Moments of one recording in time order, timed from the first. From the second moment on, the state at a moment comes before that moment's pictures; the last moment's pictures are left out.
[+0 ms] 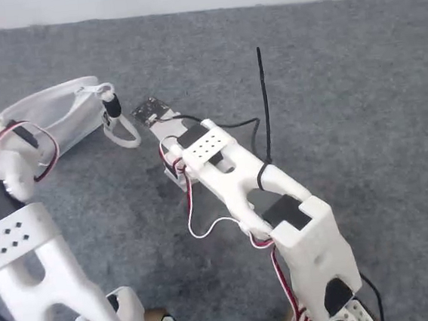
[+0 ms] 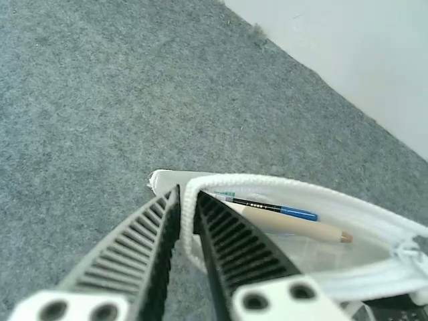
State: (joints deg) left arm -33.7 -34.9 23.1 63.4 22.2; right arm -42.0 32.1 -6.0 58.6 5.2
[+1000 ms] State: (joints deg) left arm -22.2 -34.9 23.1 63.4 20.4; right arm -44.7 -5.1 4.9 69.5 -0.9
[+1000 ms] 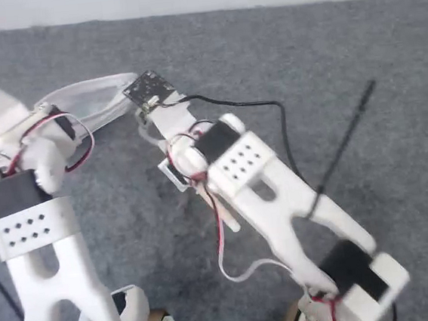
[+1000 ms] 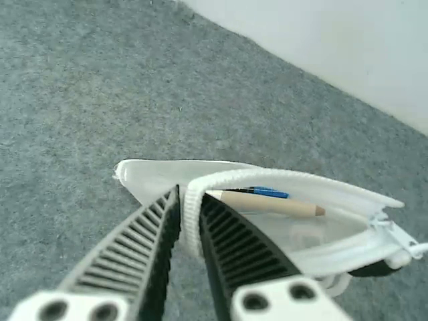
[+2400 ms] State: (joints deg) left arm -9.6 -34.8 18.2 79.5 14.8; right arm -44.6 -79.8 75.9 -16.6 -14.5
